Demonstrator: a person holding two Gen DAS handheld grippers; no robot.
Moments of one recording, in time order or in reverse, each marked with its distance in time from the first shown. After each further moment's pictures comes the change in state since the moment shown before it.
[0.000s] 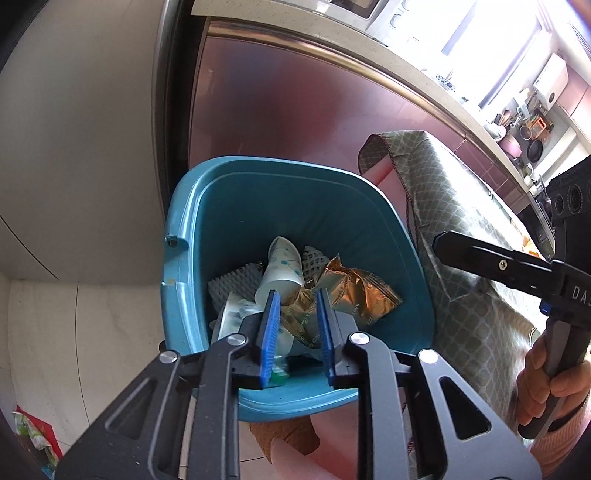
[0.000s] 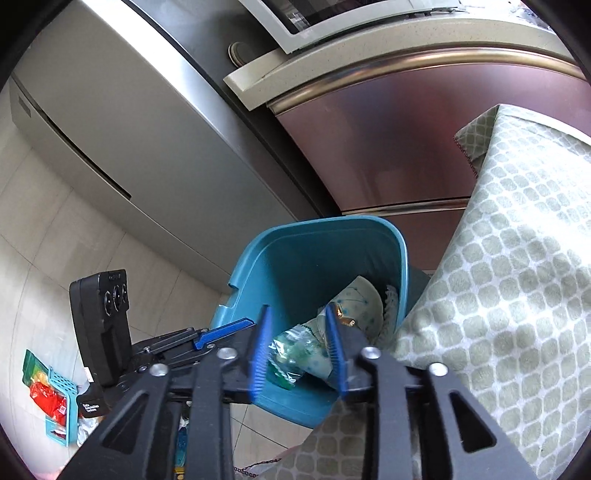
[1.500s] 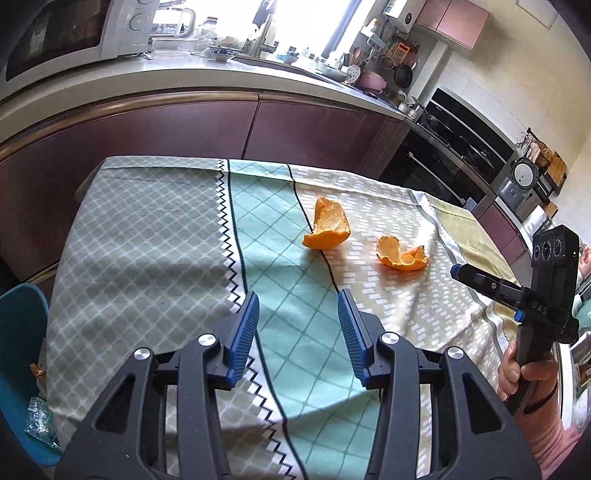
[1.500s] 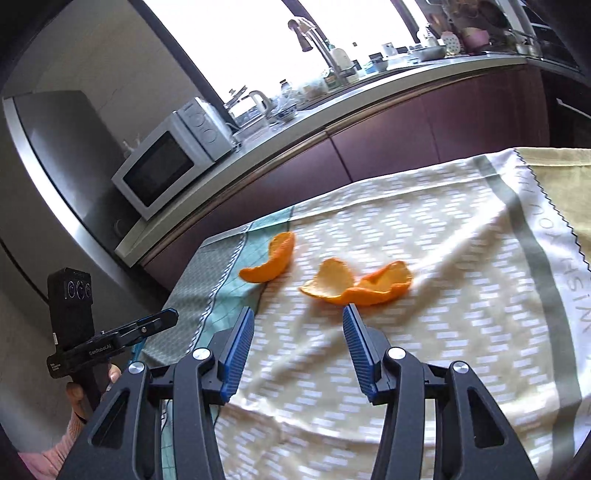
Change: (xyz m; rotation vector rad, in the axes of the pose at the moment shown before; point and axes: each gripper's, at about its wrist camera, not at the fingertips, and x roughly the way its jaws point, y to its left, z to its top) left arm 0.024 -0.316 -0.003 0.427 0.034 -0.346; right arm -0.315 -0.194 -0.137 0.315 -0.472 -0.343
